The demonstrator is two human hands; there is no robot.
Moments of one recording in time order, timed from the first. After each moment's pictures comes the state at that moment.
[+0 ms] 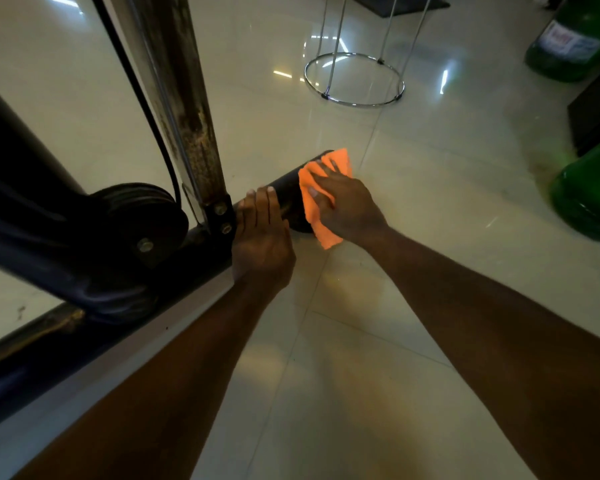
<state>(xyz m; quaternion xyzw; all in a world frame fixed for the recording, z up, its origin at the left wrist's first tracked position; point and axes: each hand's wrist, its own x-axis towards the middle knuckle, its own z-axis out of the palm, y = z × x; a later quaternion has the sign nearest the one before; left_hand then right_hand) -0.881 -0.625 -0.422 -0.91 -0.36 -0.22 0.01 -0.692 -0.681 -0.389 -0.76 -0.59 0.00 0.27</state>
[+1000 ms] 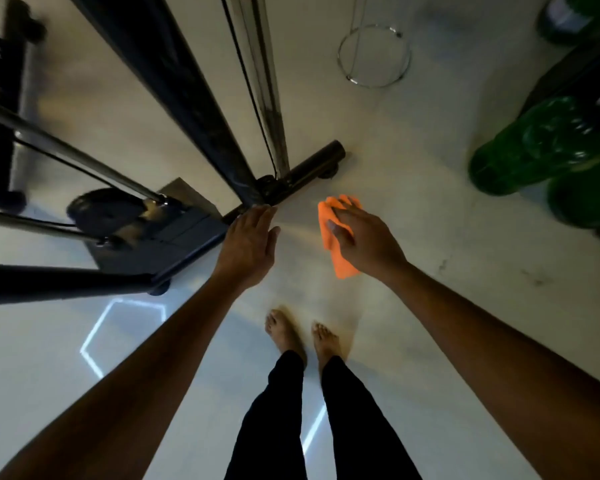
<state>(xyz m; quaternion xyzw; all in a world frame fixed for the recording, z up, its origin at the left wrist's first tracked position) -1.125 -0.822 0.238 -0.88 -0.41 0.03 -0.23 -0.907 -0.952 0.226 -0.77 -0.54 0.22 0.26</state>
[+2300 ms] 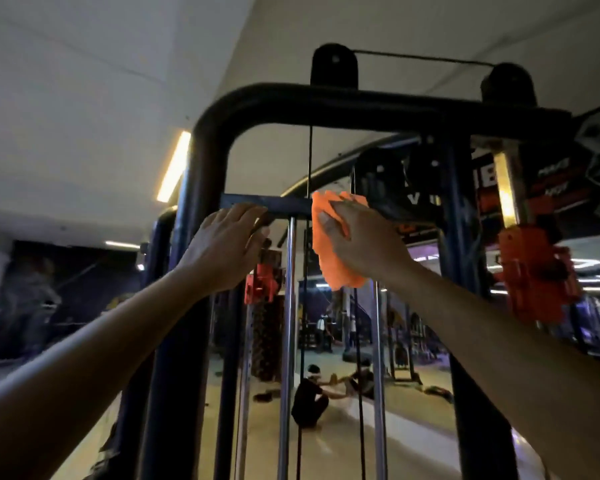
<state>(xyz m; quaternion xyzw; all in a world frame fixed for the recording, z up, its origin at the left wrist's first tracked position) -1.520 -0.698 1.242 -0.71 -0.38 -0.46 0.37 -1.253 -0.711 1.260 -0.39 -0.72 -0.30 0.49</state>
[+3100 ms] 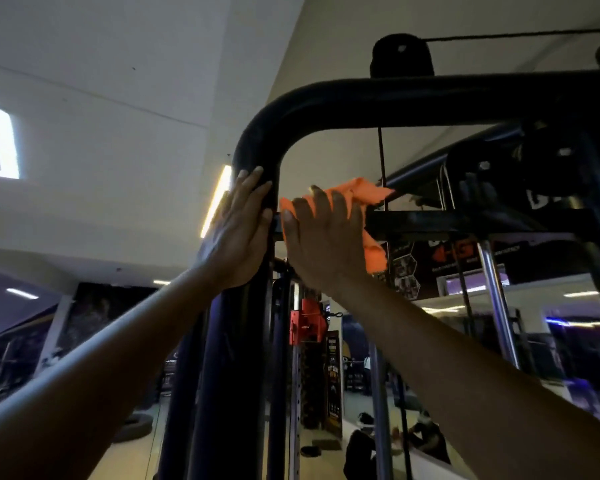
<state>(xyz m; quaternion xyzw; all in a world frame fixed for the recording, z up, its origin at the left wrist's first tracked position) -1.612 -0.583 1.314 -0.66 -0.29 -0.56 0.41 -1.436 -0.567 1.310 -0.37 -0.58 -0.49 0.53</state>
